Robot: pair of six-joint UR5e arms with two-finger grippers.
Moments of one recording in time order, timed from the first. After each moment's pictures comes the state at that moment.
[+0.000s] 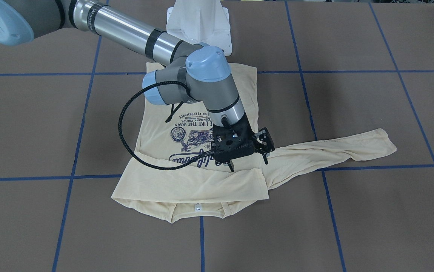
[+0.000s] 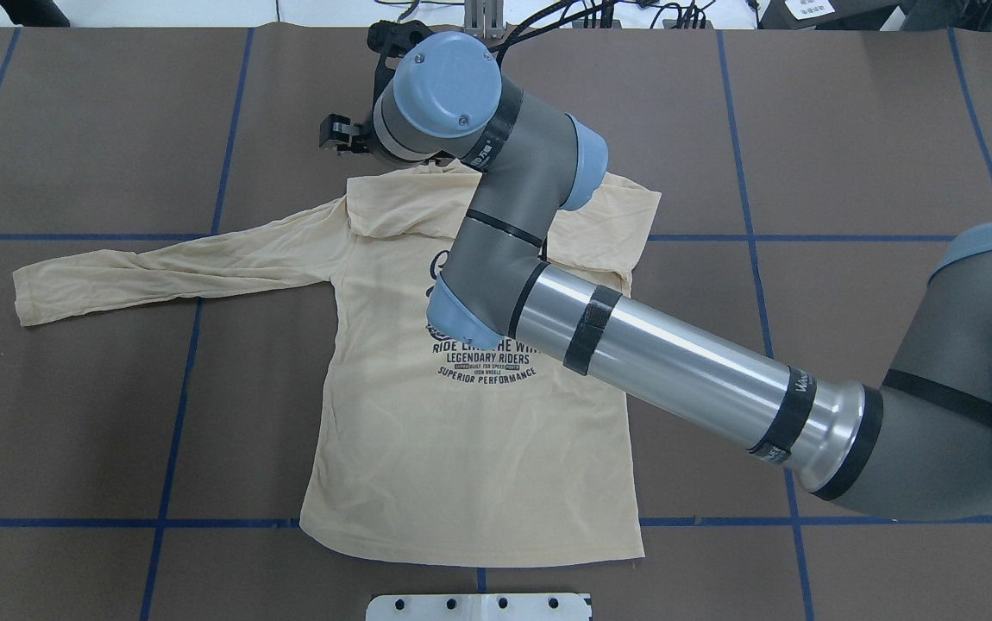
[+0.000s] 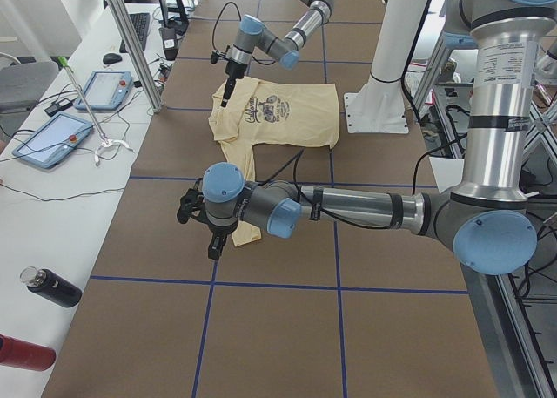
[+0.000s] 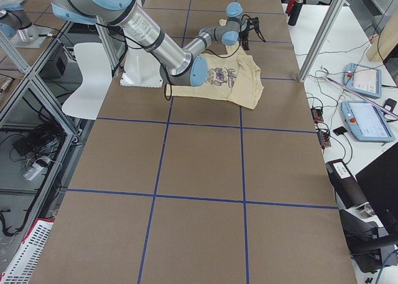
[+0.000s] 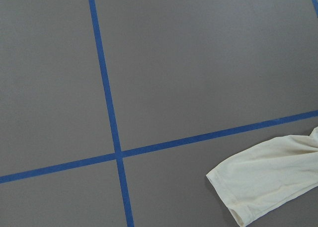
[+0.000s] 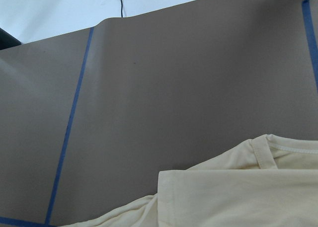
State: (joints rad) left arm -1.49 -1.59 -1.60 -1.96 -2.41 -0.20; right arm 0.62 -0.48 1.07 -0.96 1.75 1.27
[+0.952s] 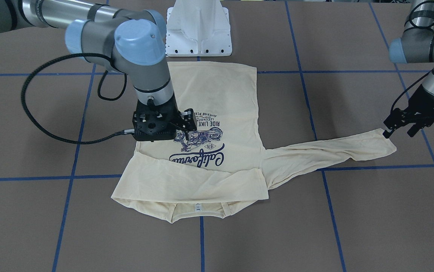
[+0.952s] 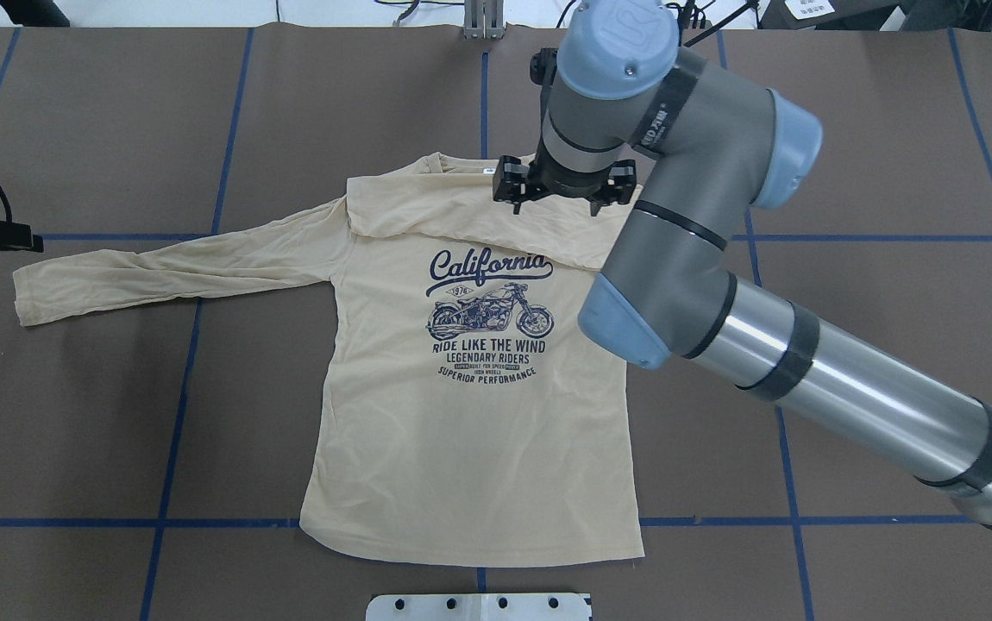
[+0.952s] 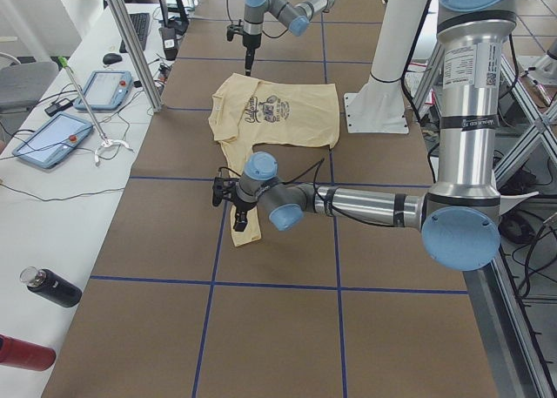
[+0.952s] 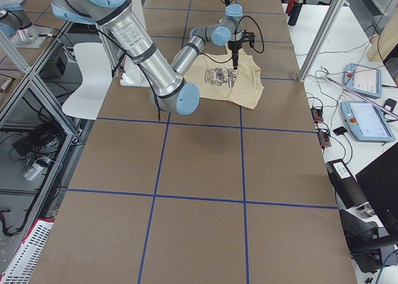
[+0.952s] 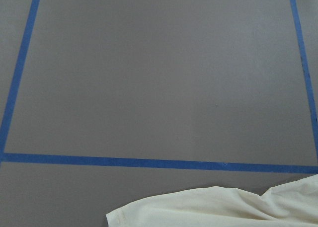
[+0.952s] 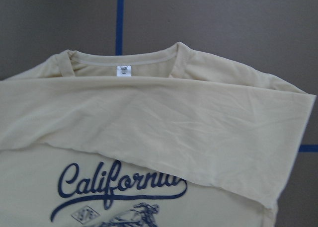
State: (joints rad) left arm -1.02 -1.53 -1.59 -2.42 -2.00 -1.00; right arm 0.72 -0.81 1.67 -1.70 1.94 1.05
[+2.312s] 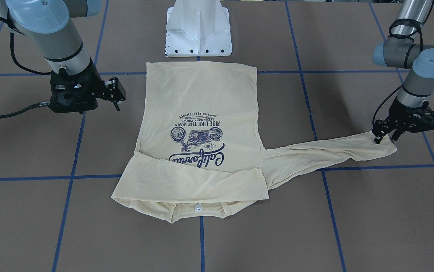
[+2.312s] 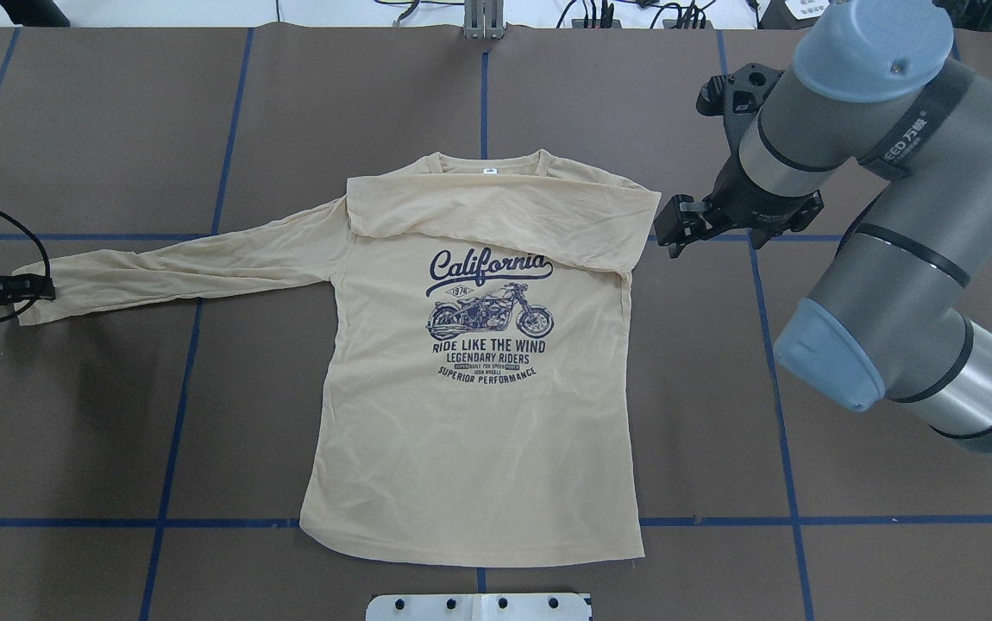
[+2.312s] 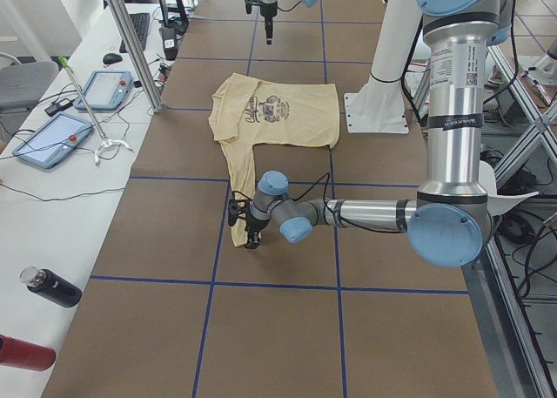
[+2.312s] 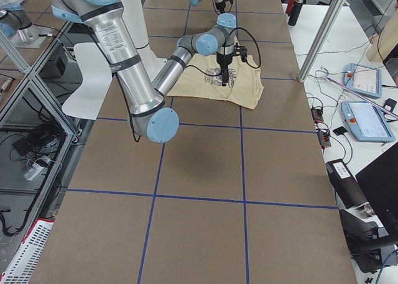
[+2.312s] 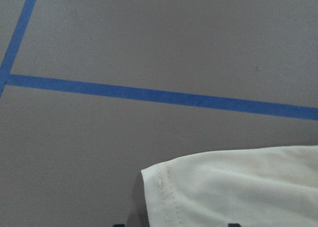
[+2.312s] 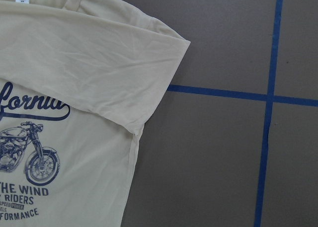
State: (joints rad) left arm -0.90 -1.53 -1.48 -2.43 -1.85 -1.05; right arm 0.81 -1.08 1.97 -1.84 2.06 0.84
